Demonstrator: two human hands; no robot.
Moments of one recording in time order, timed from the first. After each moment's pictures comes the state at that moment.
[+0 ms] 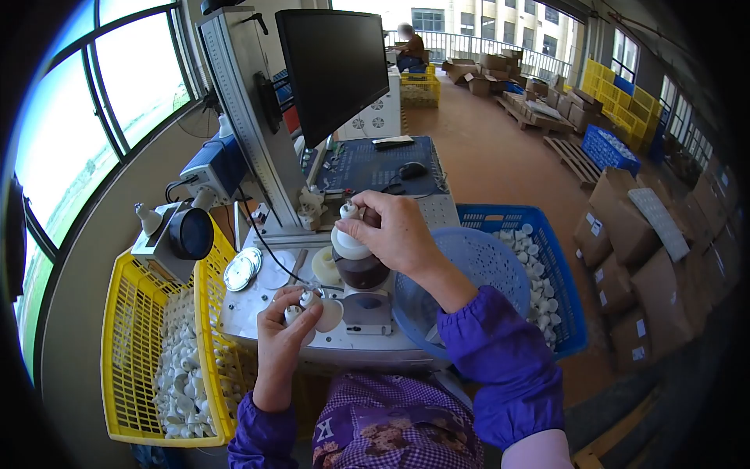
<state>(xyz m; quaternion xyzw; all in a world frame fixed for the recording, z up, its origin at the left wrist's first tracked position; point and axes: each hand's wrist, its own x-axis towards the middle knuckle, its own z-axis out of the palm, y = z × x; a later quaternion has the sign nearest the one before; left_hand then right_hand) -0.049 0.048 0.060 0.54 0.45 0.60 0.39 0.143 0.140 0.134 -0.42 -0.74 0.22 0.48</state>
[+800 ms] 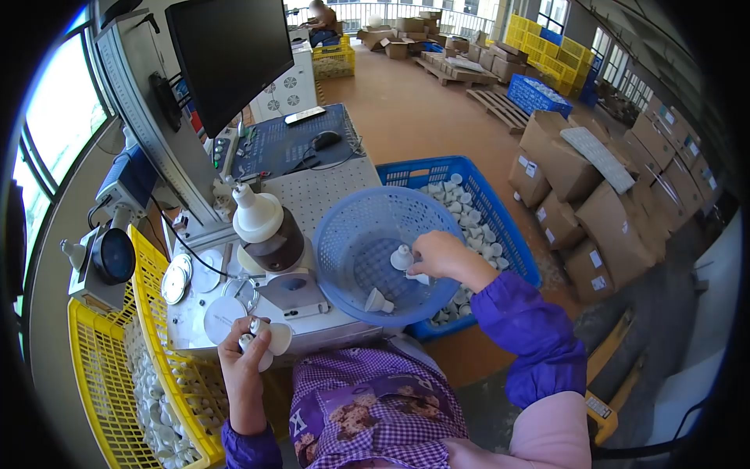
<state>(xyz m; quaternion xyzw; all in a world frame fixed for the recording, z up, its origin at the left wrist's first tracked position) -0.043 0.016 0.017 0.45 0.46 0.55 0.54 0.309 0.091 0.037 -0.66 -0.73 0.16 -0.03</state>
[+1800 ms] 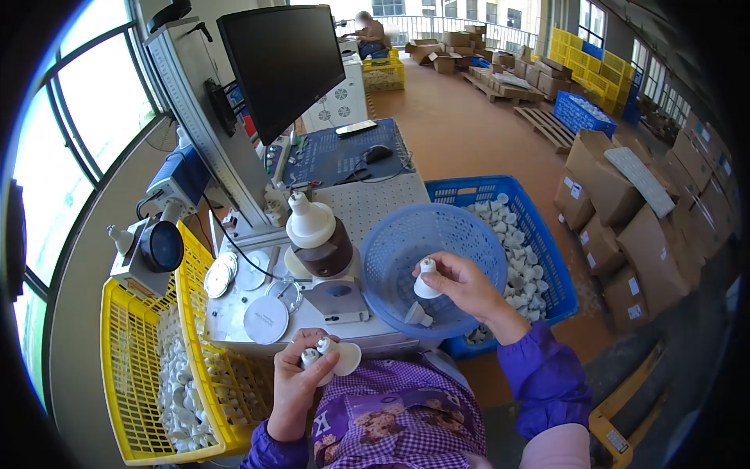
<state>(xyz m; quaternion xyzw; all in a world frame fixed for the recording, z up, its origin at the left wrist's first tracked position) -0.014 -0.009 0.036 0.51 0.42 0.52 0.55 0.269 0.058 0.038 -0.44 -0.58 0.52 0.45</state>
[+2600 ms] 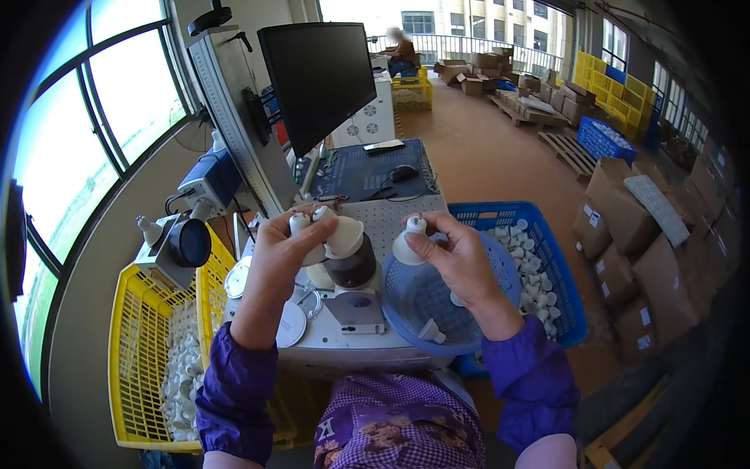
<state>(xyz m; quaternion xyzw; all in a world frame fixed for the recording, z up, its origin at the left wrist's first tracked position) -0.009 0.107 0.155 0.58 0.41 0.51 0.48 0.223 0.089 0.111 -0.38 -0.60 0.42 0.56</state>
